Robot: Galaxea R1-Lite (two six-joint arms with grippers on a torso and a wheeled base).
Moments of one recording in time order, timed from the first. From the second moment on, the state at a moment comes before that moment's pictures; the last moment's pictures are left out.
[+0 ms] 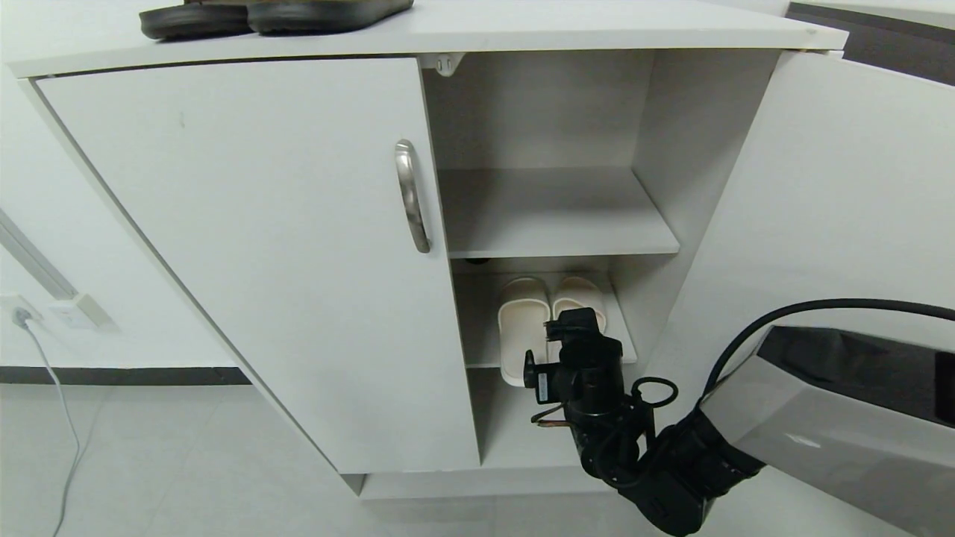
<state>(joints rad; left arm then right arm) 0.00 0.00 0.00 0.00 0.02 -0.01 0.80 2.27 -1.03 -1.04 -0.69 0.11</state>
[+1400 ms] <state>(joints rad) 0.00 0.00 0.00 0.00 0.02 -0.01 0.83 2.21 -0.93 -1.06 -0.69 0.11</state>
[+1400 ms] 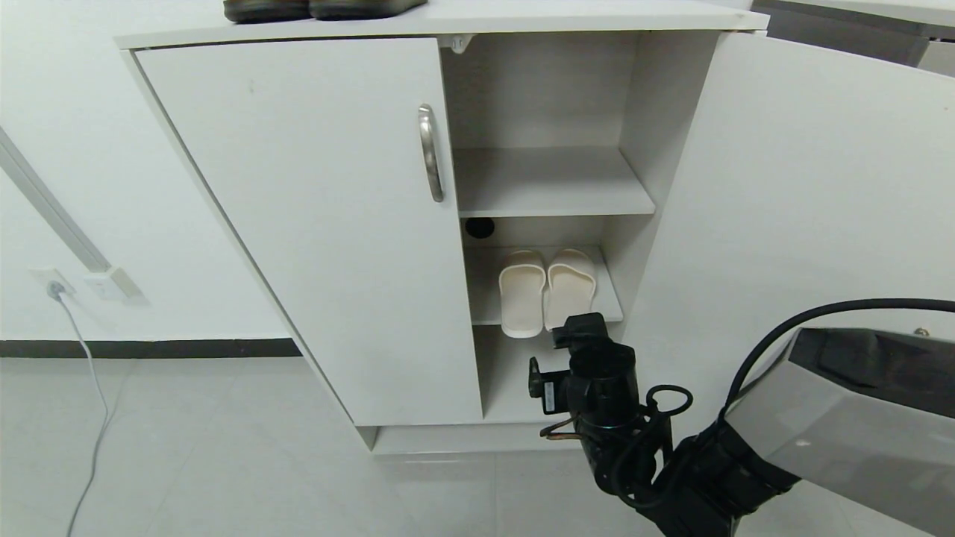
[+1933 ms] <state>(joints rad) 0.00 0.00 0.00 0.00 0.02 -0.01 0.85 2.17 -0.91 -1.06 -0.69 0.10</state>
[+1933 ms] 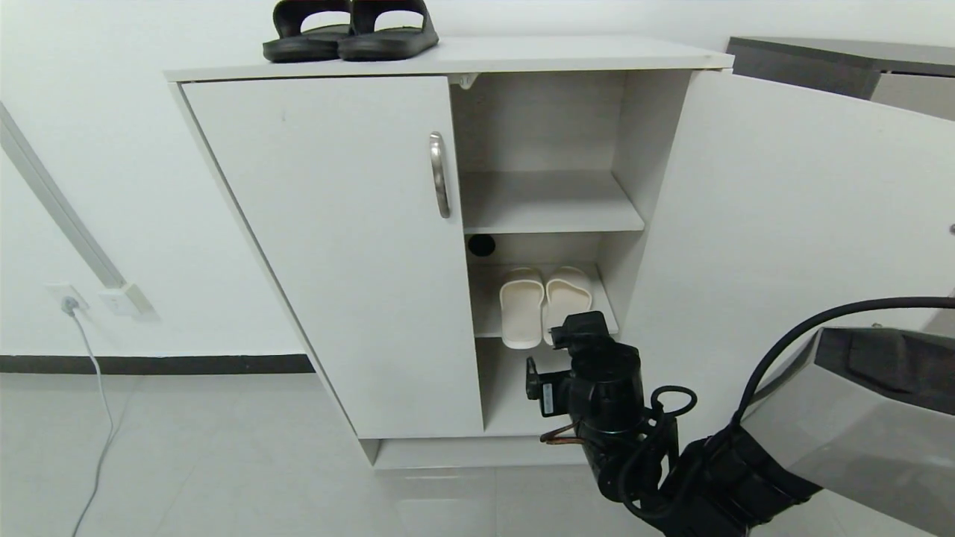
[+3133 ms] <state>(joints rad) 0.00 0.00 0.00 0.00 0.03 -0.02 0.88 2.08 -0.83 -1.06 -0.67 0.08</state>
